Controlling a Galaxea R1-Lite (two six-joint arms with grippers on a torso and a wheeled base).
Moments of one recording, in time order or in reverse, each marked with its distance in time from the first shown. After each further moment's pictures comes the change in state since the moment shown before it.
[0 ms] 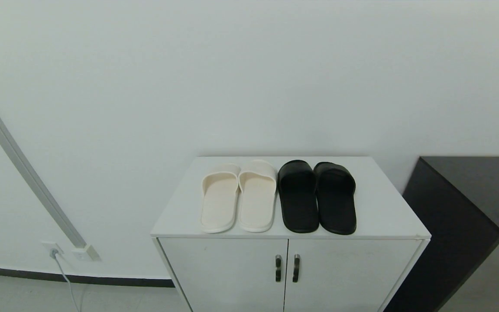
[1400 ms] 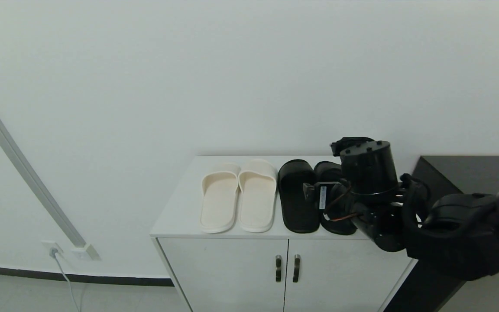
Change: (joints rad) left arm 0.000 0.000 0.000 0.000 0.000 0.000; right arm 0.738 1.386 -0.757 -0.385 -0.813 0.269
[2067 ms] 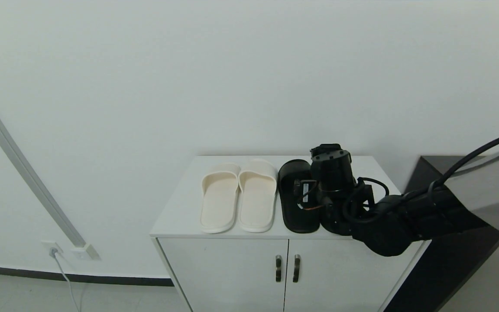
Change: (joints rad) left arm 0.000 0.000 0.000 0.000 0.000 0.000; right arm -0.068 0.251 -0.167 -0.130 -0.048 -0.069
